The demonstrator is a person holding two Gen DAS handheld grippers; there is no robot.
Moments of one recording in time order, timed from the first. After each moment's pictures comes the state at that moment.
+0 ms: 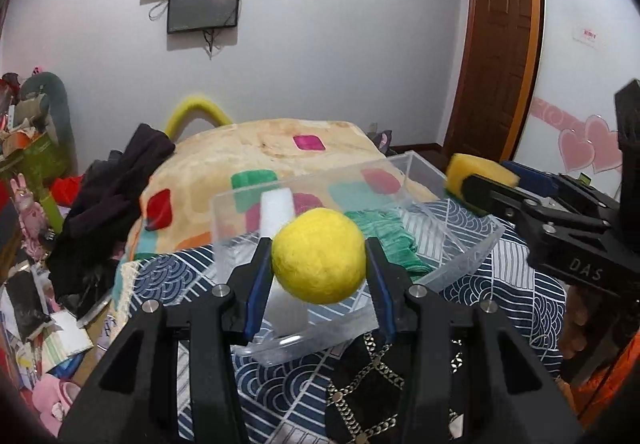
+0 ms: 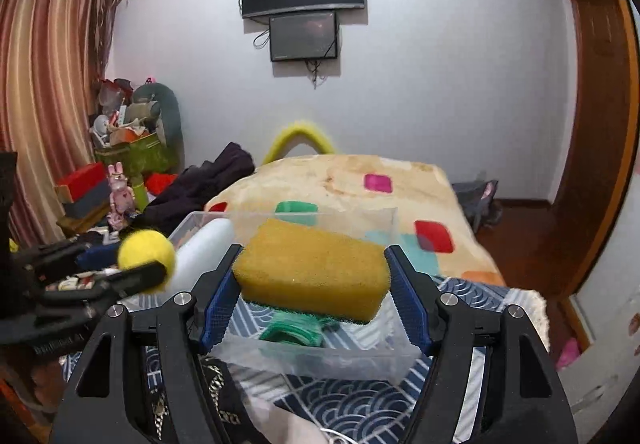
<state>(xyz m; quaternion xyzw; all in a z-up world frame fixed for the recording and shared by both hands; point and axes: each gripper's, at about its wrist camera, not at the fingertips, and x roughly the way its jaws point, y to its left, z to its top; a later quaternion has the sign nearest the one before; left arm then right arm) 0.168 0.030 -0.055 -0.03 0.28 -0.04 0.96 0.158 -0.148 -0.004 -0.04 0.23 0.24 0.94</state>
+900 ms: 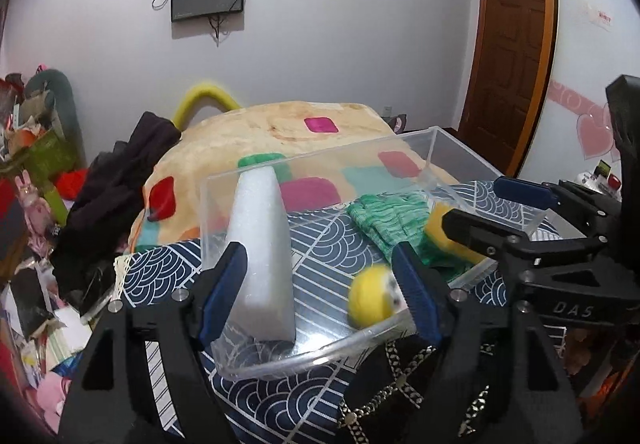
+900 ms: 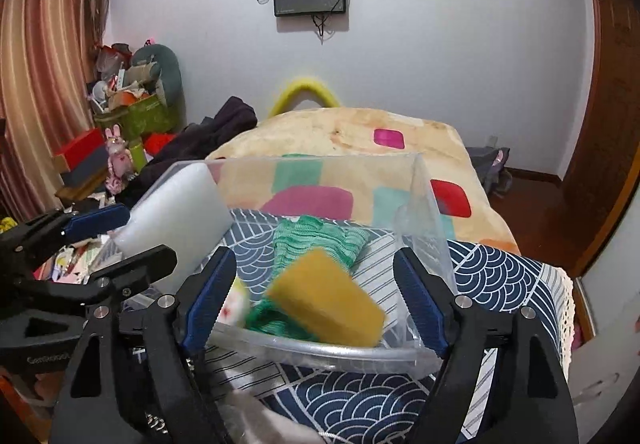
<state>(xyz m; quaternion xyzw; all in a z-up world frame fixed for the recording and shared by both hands) 0.194 0.029 -0.079 -0.02 0.30 -0.01 0.95 0.178 -0.144 -0.026 -0.06 0.30 0.25 0.92</state>
